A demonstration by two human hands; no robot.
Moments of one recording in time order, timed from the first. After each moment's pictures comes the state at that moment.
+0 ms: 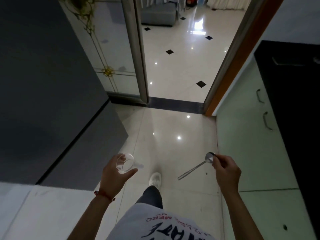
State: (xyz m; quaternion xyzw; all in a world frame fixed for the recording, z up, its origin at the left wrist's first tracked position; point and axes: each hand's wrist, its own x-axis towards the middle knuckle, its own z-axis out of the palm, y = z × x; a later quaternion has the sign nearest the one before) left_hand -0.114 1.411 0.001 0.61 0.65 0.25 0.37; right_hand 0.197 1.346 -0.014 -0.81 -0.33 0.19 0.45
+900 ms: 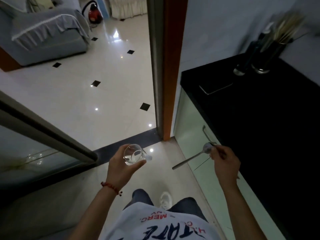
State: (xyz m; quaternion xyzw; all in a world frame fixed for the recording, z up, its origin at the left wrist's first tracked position) left_hand 0.260 1.786 0.038 0.78 0.41 0.18 0.44; right_hand 0.473 1.592 0.008 -0.81 -0.09 0.10 0.57
